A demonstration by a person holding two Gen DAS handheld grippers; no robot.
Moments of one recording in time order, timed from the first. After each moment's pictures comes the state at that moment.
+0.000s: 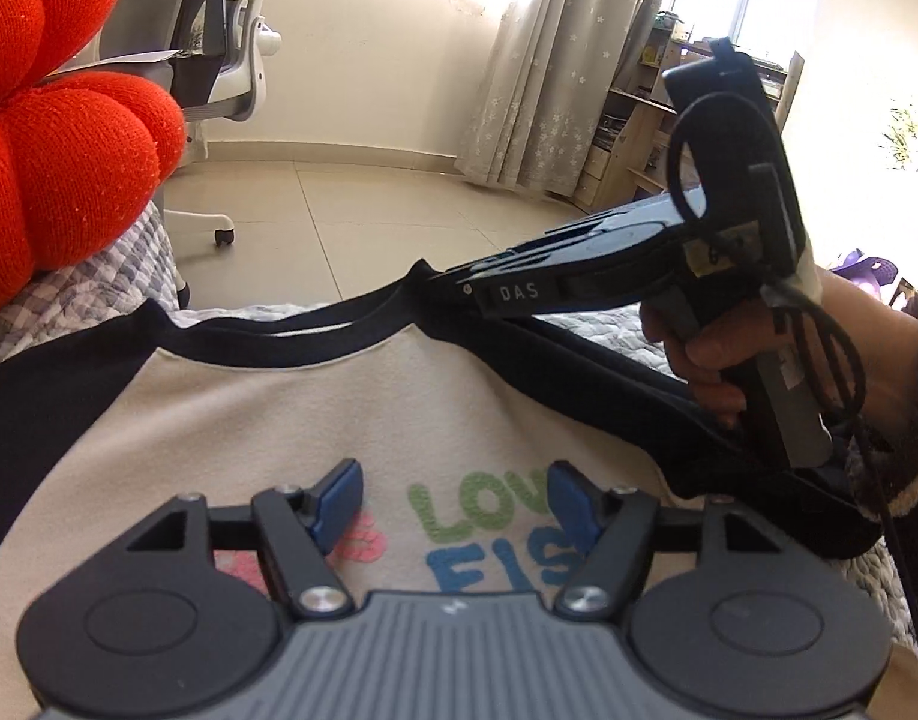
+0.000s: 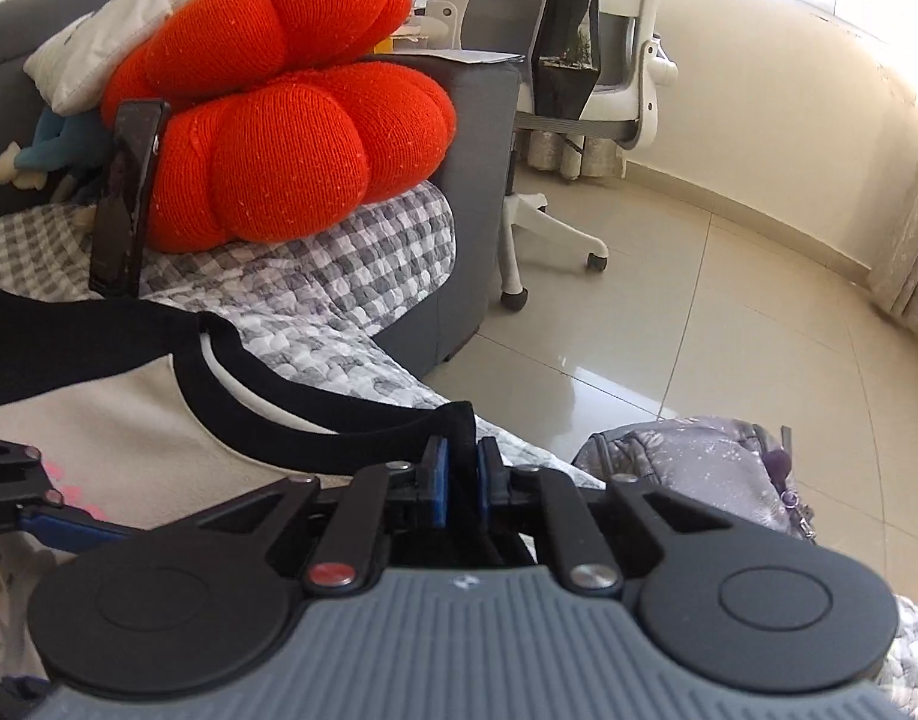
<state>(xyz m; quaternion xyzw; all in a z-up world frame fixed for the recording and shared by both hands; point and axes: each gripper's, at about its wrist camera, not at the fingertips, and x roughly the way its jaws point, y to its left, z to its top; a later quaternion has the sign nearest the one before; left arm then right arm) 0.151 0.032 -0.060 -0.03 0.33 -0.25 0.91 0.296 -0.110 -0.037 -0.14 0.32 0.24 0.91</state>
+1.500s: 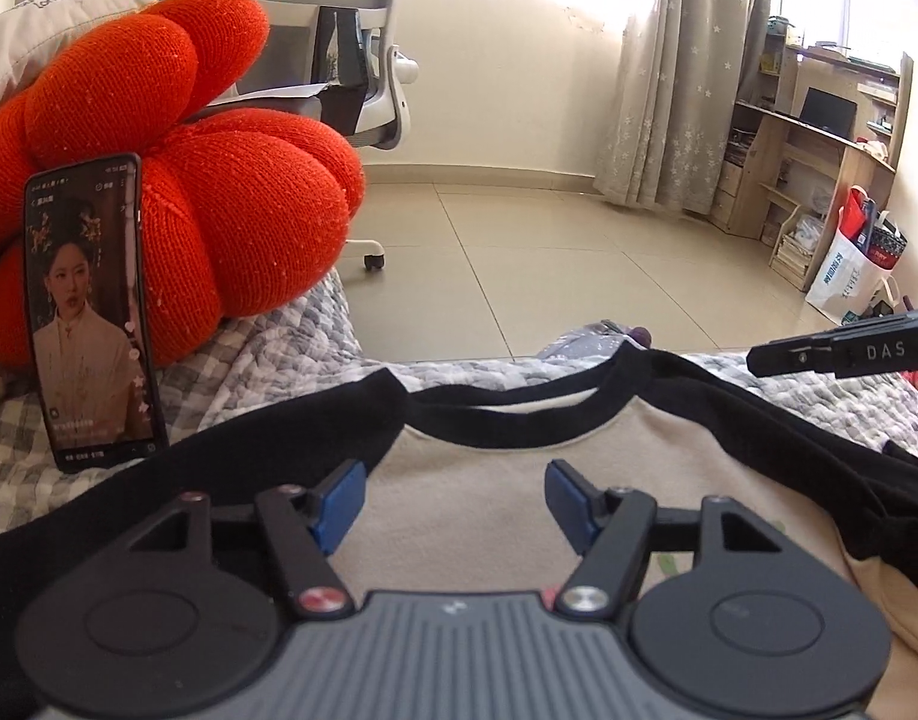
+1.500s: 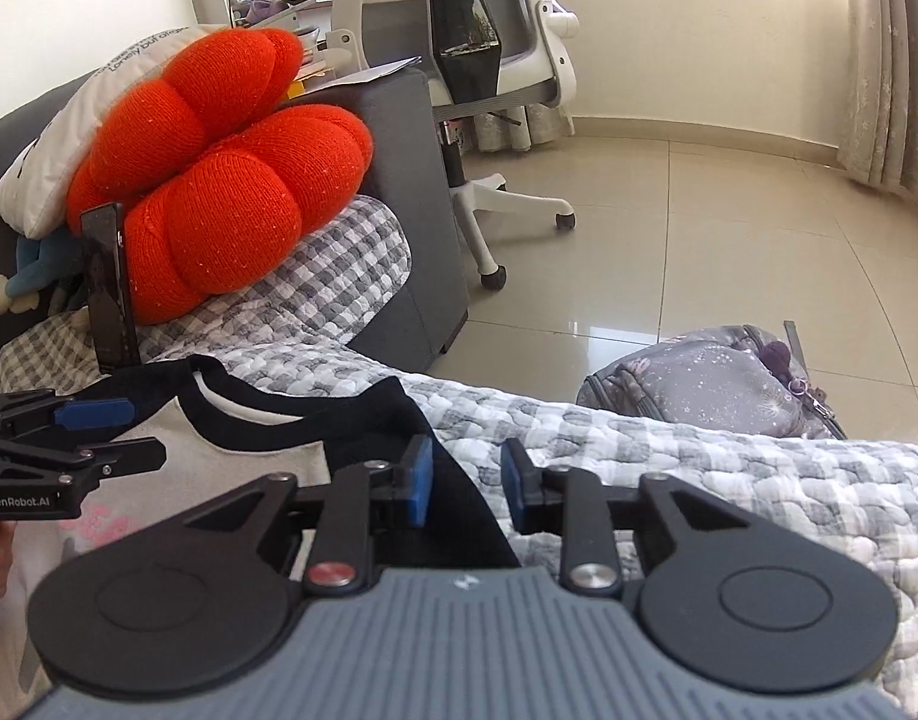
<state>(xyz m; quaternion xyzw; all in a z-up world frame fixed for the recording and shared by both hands) 0.166 0.076 -0.035 0.01 0.32 -0.11 0.94 0.265 -0.187 -0.016 0.02 0.35 0.21 0.91</state>
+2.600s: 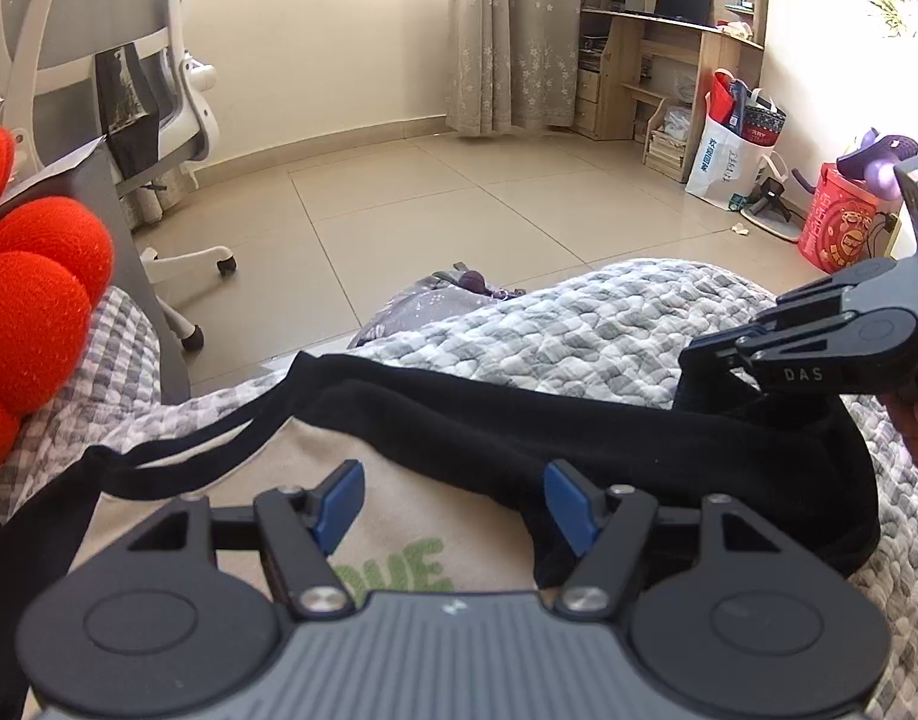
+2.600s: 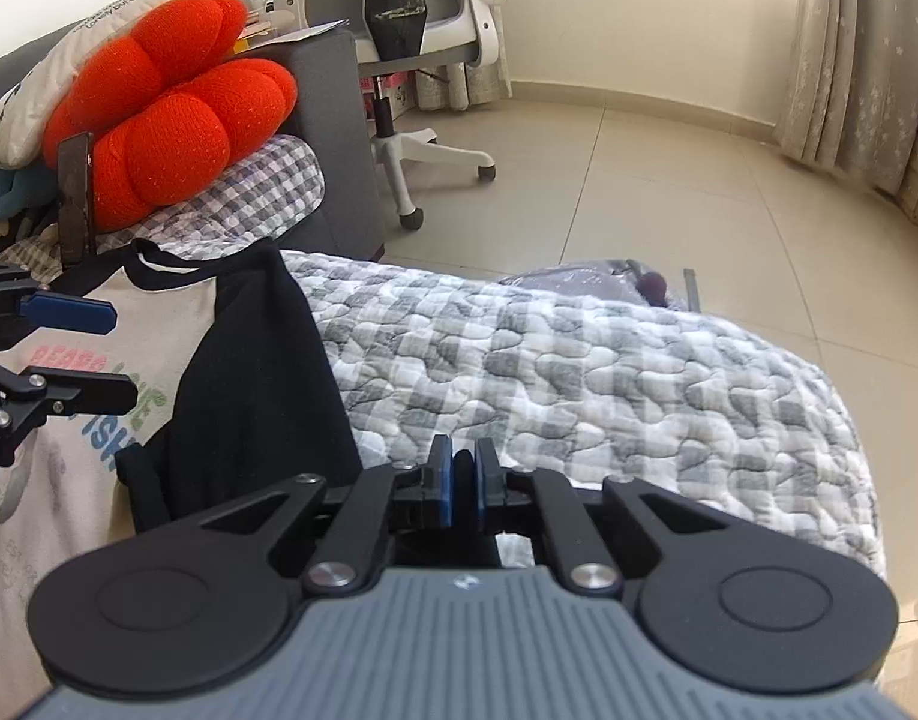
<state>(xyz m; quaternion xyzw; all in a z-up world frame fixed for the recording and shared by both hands) 0.153 -0.081 -0.006 0.11 0.35 -0.23 0.90 0.196 -0.283 -0.019 -0.03 0.37 0.15 0.92</state>
